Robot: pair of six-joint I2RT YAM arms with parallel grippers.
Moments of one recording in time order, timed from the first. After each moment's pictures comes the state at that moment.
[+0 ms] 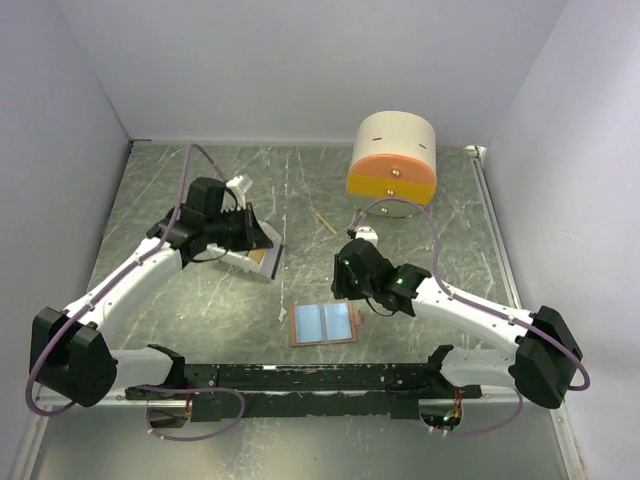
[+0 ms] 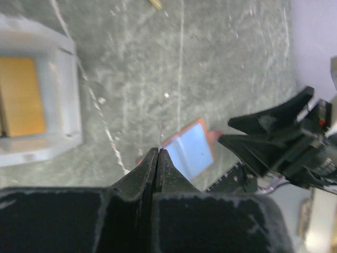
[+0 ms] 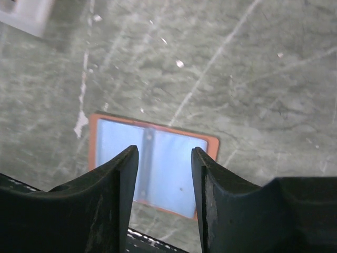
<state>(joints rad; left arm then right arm) -0.41 1.27 1.03 -0.46 0.40 -0.46 0.87 1.19 0.76 -0.40 0.22 0.66</state>
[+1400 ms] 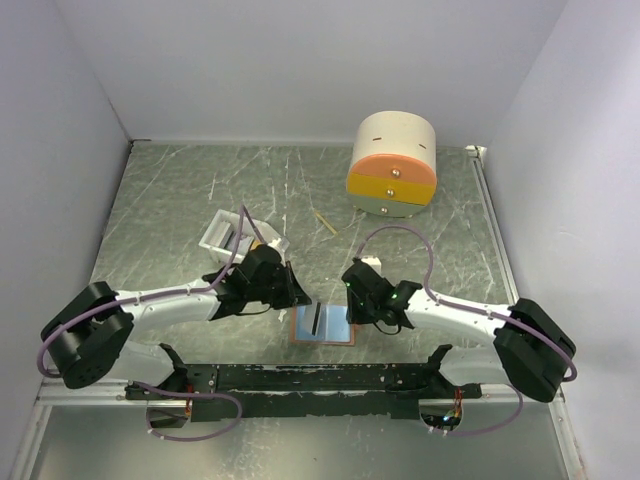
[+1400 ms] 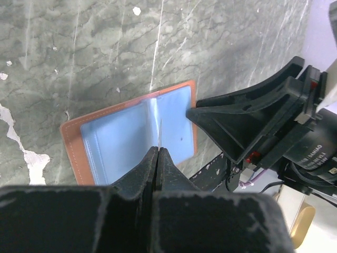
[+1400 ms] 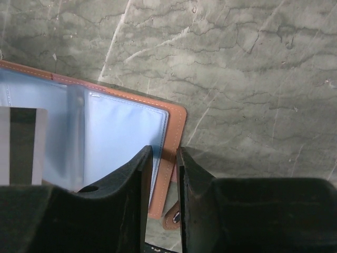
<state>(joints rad) -0.87 1.35 0.60 0.06 0.15 -0.99 0.87 1.24 0.54 -0.36 0.15 0.72</state>
